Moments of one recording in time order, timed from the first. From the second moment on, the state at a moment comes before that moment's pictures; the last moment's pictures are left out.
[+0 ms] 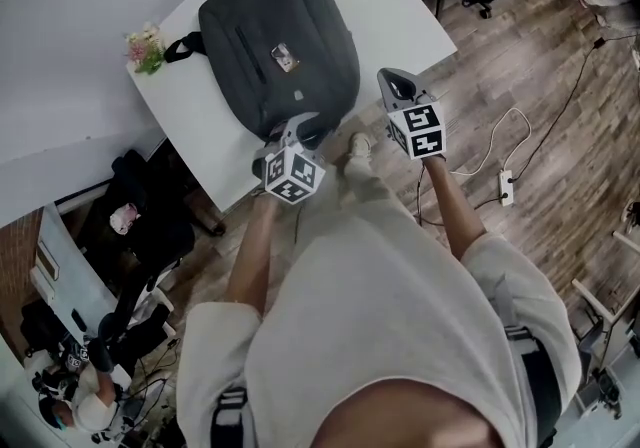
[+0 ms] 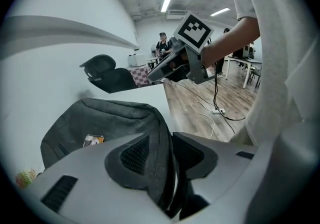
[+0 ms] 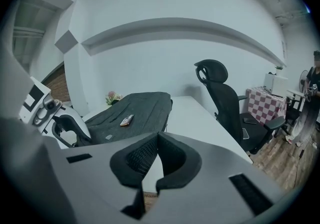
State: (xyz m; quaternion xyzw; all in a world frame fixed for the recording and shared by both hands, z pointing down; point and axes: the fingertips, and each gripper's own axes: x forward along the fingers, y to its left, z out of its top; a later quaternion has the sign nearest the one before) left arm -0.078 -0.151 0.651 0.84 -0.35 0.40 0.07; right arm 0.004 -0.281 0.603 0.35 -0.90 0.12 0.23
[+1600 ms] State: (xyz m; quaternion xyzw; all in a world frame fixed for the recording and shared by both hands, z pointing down) left arm -0.076 -0.152 0.686 0.85 -0.29 0.44 0.09; right arm -0.073 -0.384 0.715 0.13 -0.90 -0.02 0.41
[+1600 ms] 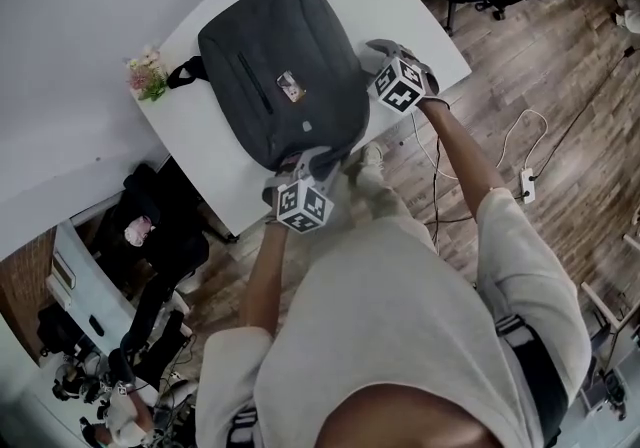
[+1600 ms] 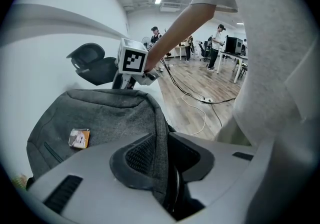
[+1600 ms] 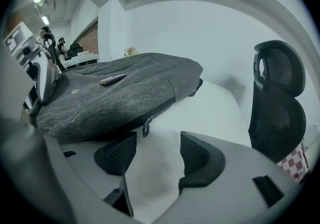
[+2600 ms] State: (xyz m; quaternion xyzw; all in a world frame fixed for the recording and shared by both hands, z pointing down) left arm -0.074 -0.156 0.691 0.85 -0.30 0.43 0.11; right arm -0.076 -0.380 0.720 0.10 -0.88 -0.13 0.45
